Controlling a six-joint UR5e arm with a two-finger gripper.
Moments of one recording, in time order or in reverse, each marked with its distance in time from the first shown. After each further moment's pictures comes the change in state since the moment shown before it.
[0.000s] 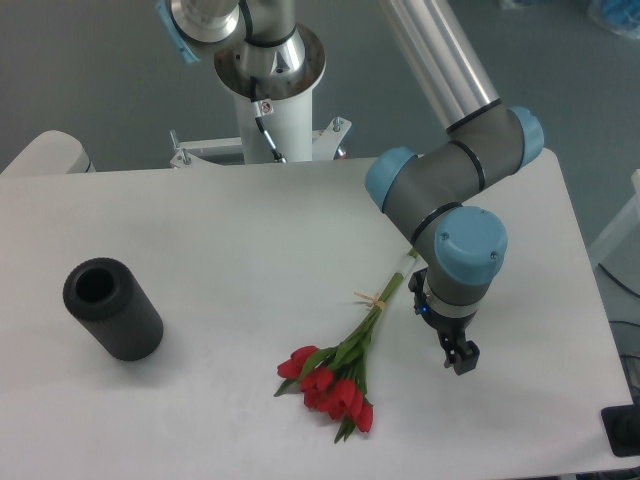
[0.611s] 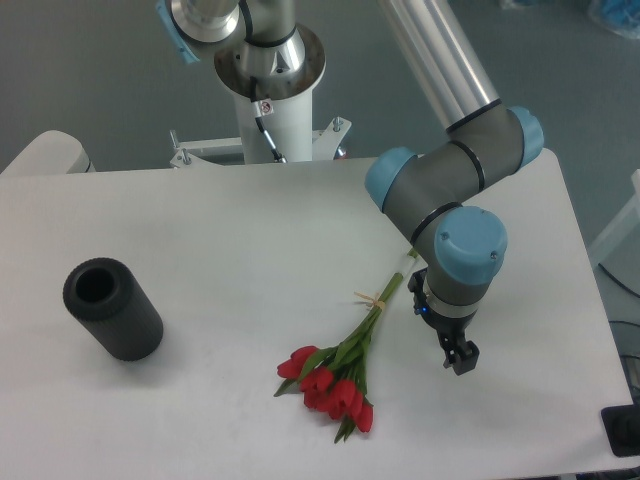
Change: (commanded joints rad) arm 0.002 0.014 -0.023 0.002 -0.031 -0.031
